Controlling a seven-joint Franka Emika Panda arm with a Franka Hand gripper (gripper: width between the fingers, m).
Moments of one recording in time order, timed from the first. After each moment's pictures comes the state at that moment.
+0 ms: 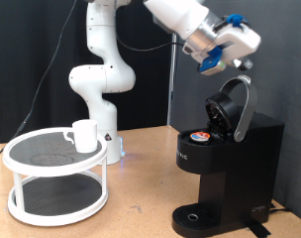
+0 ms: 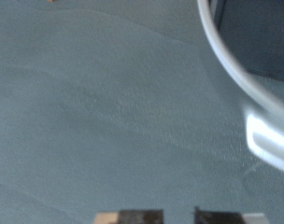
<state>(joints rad) -0.06 -0.15 0.24 -2.06 1.06 2.19 1.91</state>
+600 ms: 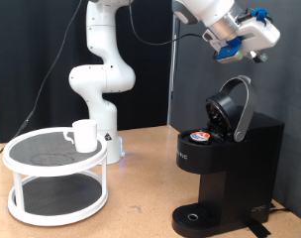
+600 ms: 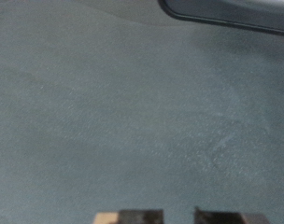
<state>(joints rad) -0.04 -0.16 0.33 -2.05 0.93 2.20 2.14</state>
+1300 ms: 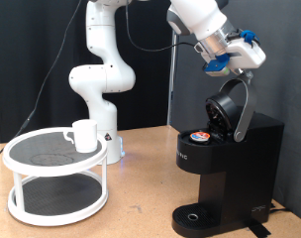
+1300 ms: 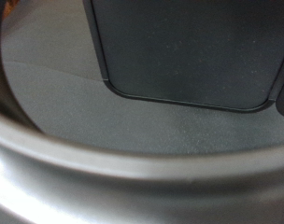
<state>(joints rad) -0.04 -0.20 0.33 -2.16 0.87 2.23 2.18</state>
